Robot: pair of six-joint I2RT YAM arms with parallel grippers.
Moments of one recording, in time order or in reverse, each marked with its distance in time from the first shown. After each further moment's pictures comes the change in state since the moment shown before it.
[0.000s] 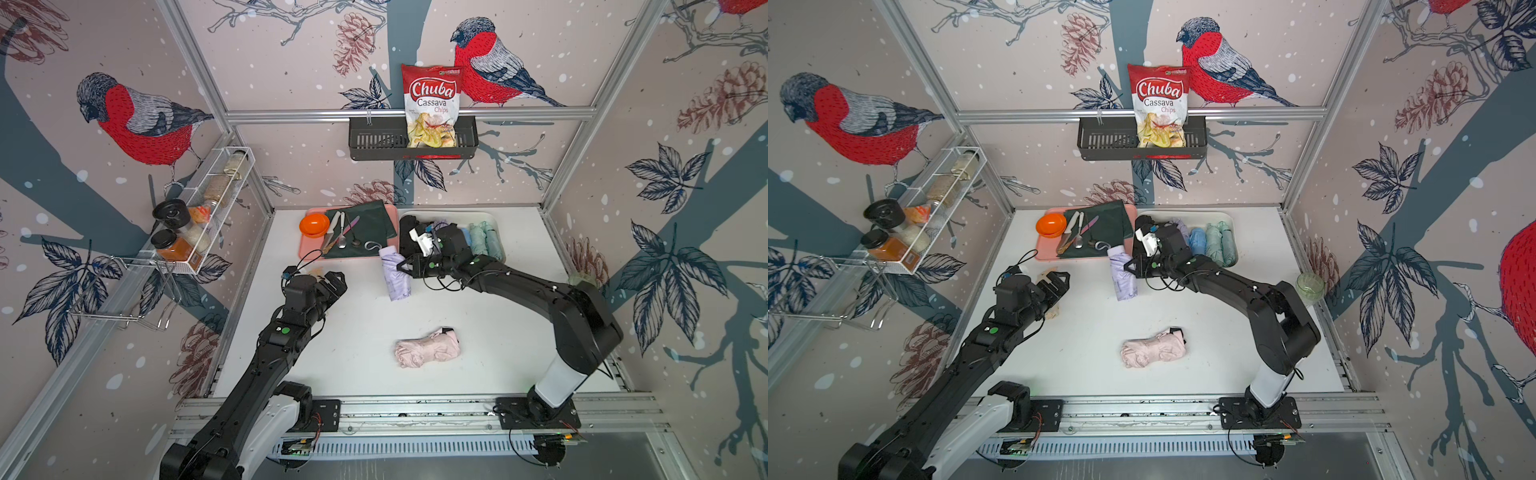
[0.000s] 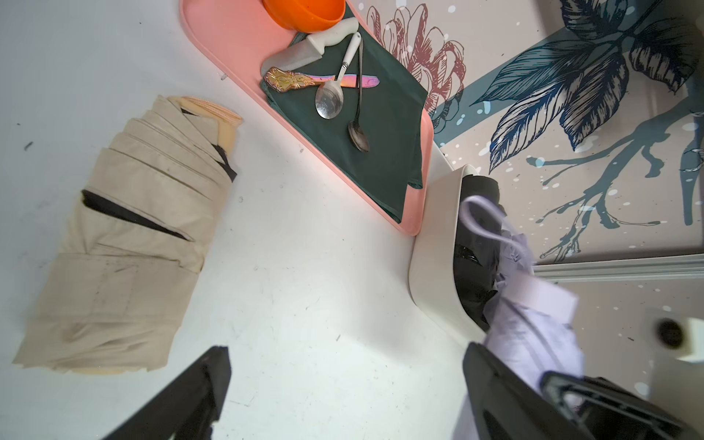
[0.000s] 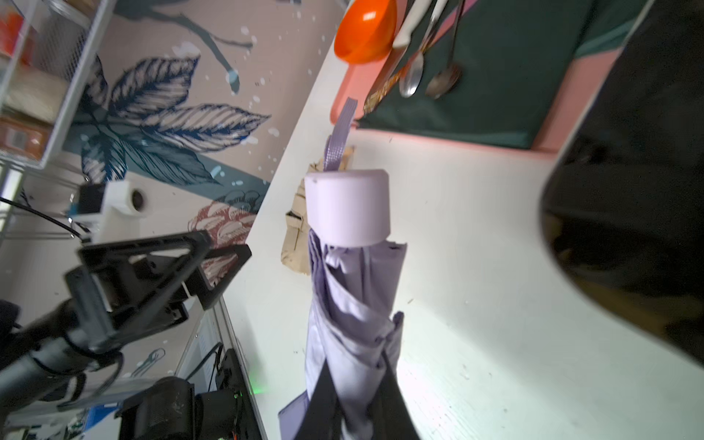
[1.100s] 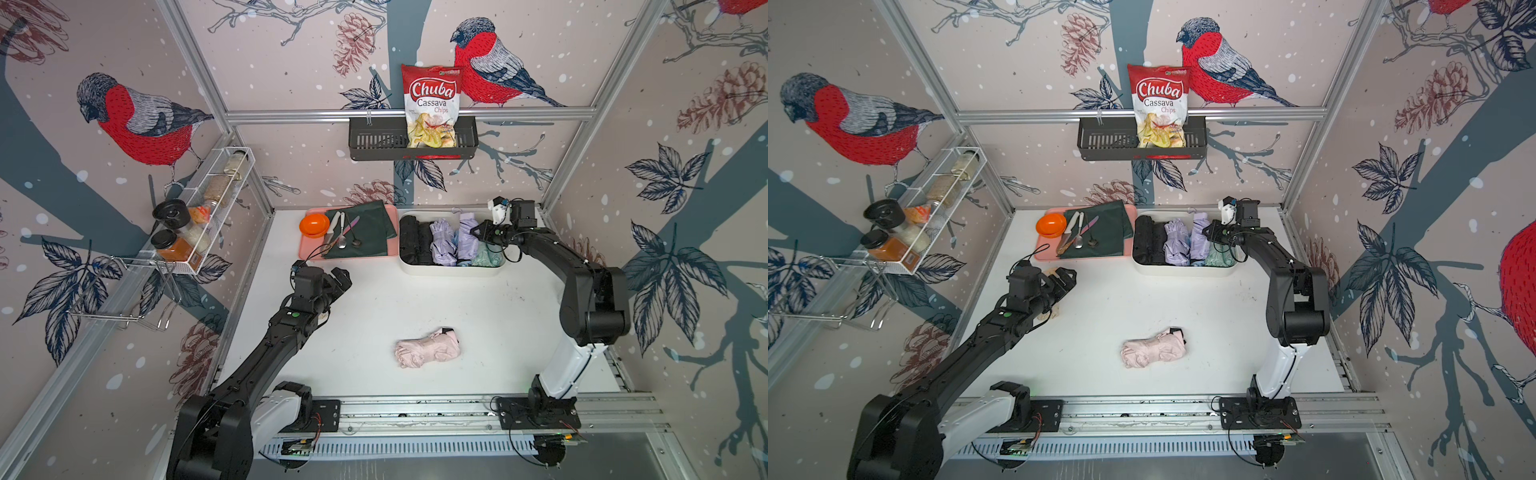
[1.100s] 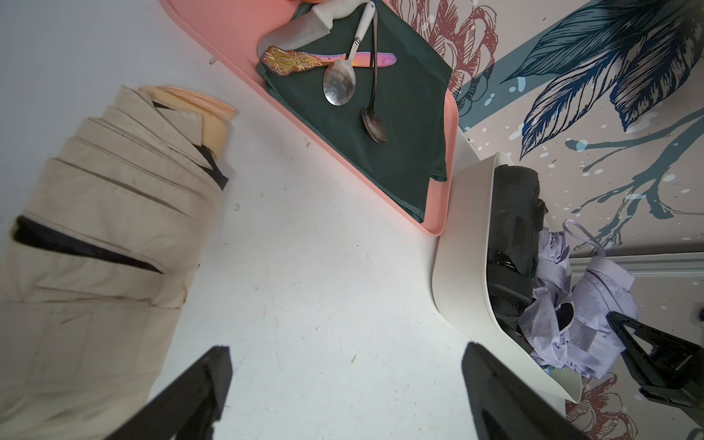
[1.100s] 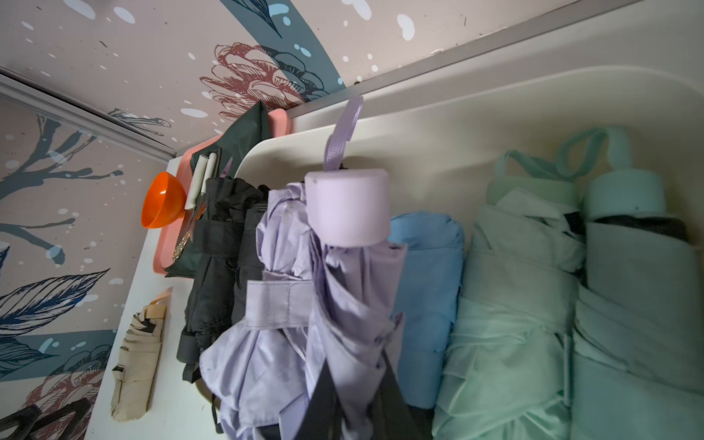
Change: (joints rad) left arm 0.010 0.204 0.023 0.116 0.028 0.035; right arm -0.539 0.197 0.203 -0.201 -0.003 -0.235
